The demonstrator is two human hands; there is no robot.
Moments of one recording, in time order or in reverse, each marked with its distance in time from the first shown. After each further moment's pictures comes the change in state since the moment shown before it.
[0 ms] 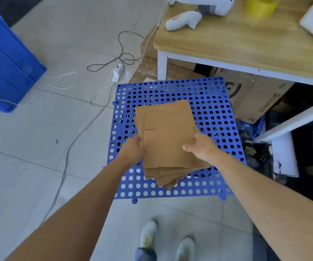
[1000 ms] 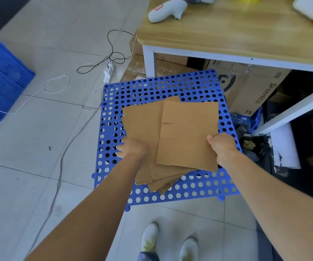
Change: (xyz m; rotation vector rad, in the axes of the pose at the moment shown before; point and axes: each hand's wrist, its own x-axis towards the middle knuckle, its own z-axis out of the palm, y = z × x) left_hand 0.073 0.001 0.058 -0.383 0.250 -0.447; right_hand 0.045 0.063 -0.026 0.574 0.424 0.356
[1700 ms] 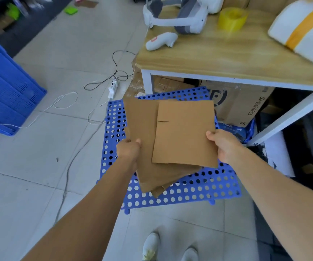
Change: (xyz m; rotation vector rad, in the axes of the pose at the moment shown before) left_hand -0.112 0.050 -0.046 -0.347 -0.079 0.123; right_hand -0.022 -0.042 -0.057 0.258 -0.345 -0.002
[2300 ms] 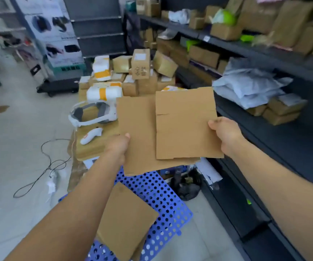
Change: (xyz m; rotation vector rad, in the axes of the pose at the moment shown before) left_hand -0.165 0.214 0.104 0.217 -0.477 0.387; right_hand -0.251 -0.130 -0.144 0.239 0.658 -0.489
